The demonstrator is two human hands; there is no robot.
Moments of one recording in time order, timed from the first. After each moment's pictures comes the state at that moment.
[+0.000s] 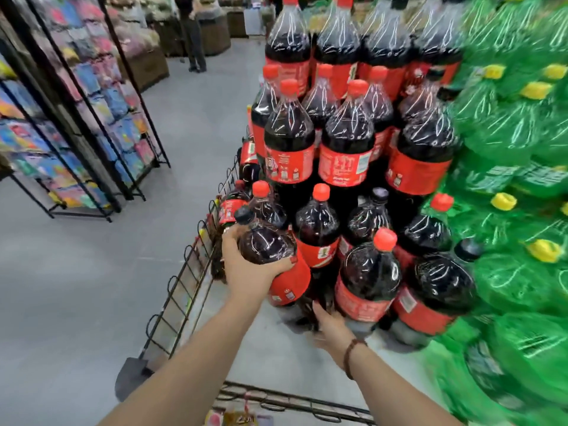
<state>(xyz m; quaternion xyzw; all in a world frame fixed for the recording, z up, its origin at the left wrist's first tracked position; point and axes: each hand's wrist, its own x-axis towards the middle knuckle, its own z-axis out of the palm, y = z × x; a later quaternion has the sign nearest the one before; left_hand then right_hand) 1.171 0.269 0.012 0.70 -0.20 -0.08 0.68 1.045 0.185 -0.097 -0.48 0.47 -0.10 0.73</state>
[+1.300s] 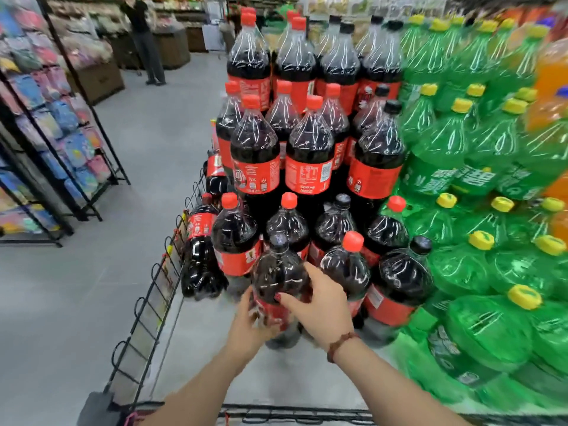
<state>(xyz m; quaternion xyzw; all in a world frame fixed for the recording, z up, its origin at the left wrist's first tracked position) 1.140 0.285 -0.072 0.68 -0.25 -0.39 0.57 1.021 0.194 0.023 -0.82 0.37 -0.25 0.36</state>
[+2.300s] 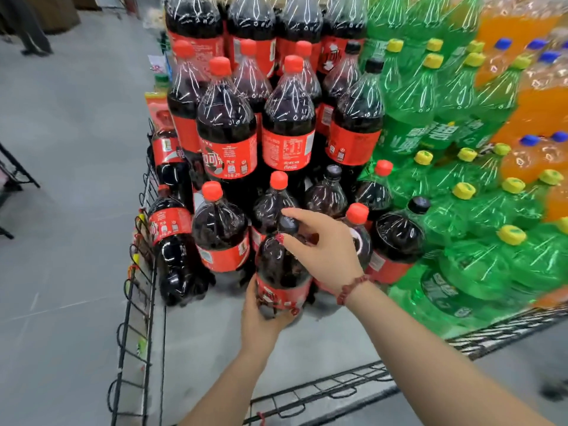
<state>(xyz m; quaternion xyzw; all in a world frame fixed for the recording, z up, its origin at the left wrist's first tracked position) 1.154 0.280 -0.080 0.62 -0.26 -0.41 0.61 1.065 0.187 0.064 -0.79 0.40 -0.33 0.33</state>
